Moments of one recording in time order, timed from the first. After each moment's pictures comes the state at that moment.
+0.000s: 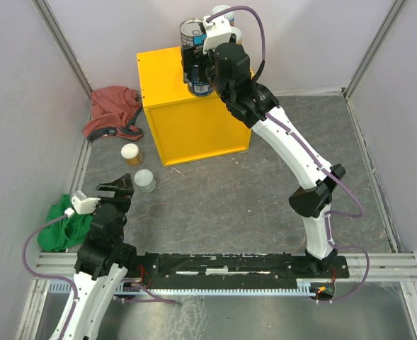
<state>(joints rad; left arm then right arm) -0.31 0.07 0.35 -0.52 -0.59 -1.18 0.77 2.03 2.45 -0.41 0.37 0.05</state>
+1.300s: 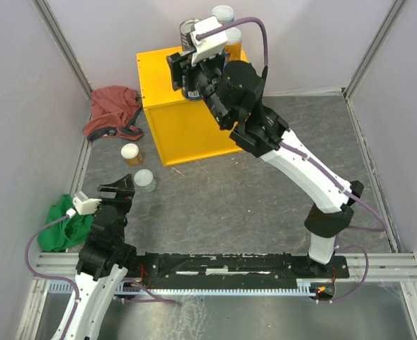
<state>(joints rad) -0.31 0.03 0.31 -0.50 -0.57 -1.18 1.01 1.84 2.34 -0.20 0.48 -0.19</state>
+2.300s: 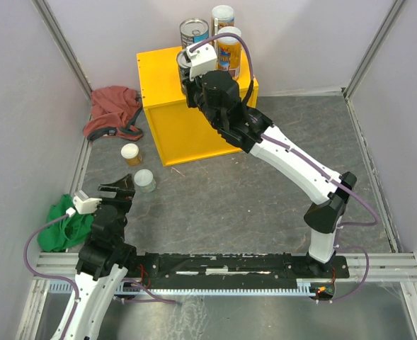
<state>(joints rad) -0.31 0.04 0.32 -0.49 -0.57 -1.15 0.91 1.85 2.11 -0.27 0.46 0.02</state>
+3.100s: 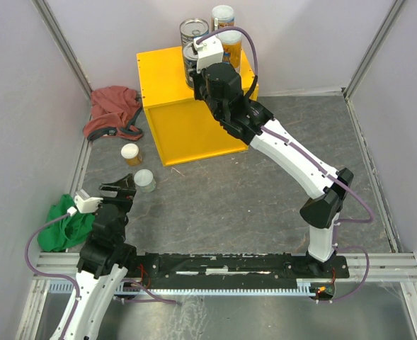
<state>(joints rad) -0.31 0.05 0.30 -0.48 -0.57 -1.15 0.84 1.90 2.16 -0.30 0.49 0.02</state>
